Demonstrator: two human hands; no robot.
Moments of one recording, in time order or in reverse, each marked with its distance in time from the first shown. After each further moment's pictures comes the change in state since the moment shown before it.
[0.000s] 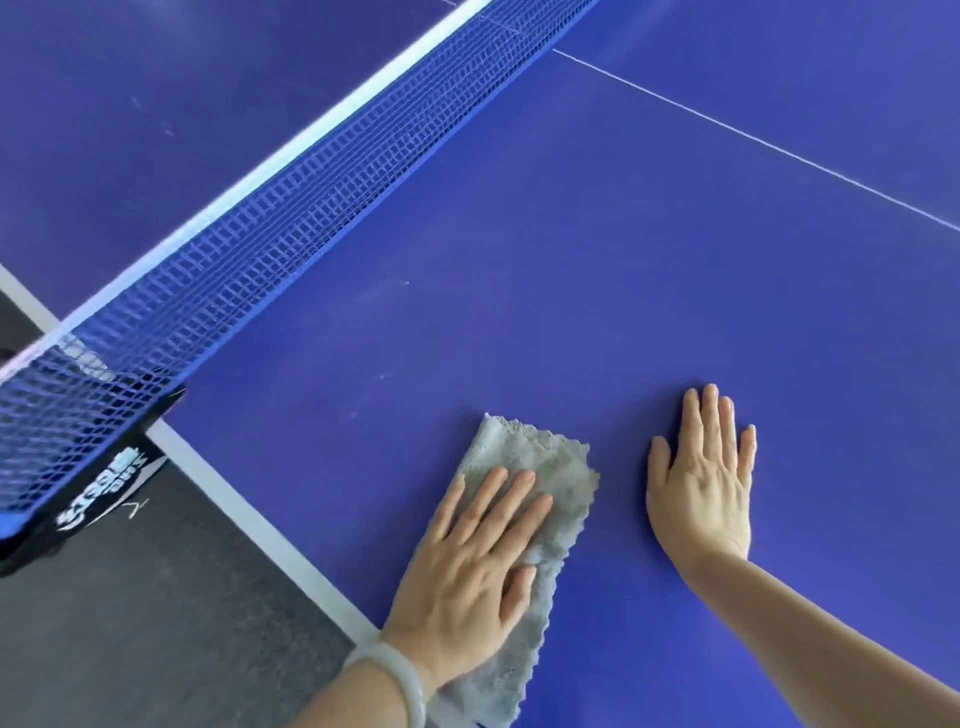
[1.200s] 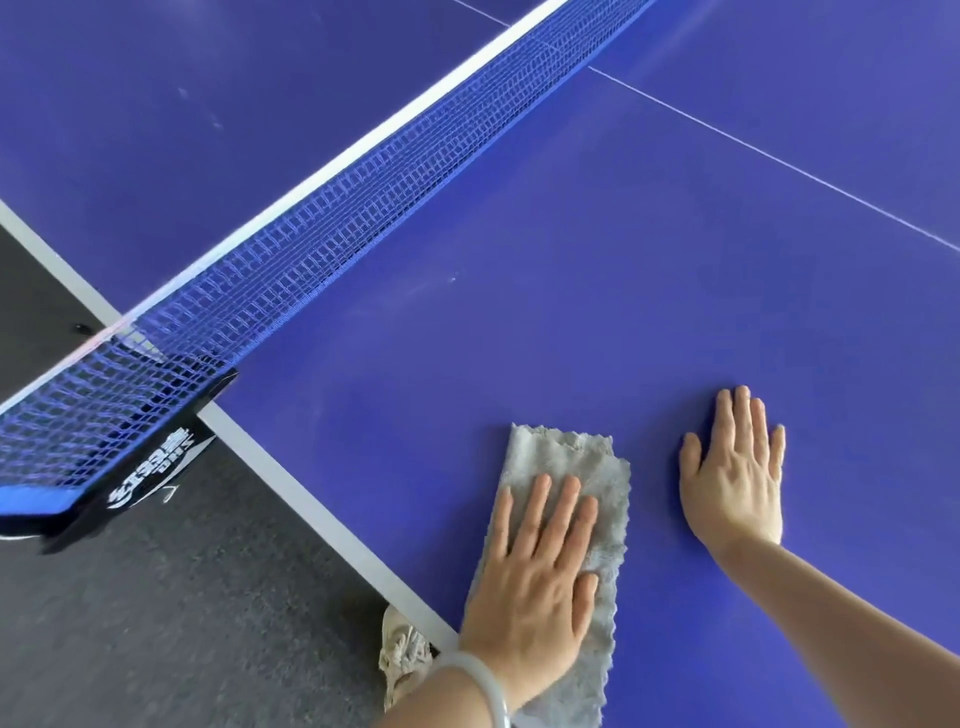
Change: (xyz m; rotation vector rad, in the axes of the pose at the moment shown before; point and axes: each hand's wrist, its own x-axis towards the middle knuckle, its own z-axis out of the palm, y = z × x) left_hand -0.014 0.027 0.005 -0.009 -0.013 -0.050; right_hand -0.003 -0.009 -0.005 -0.053 0.010 0.024
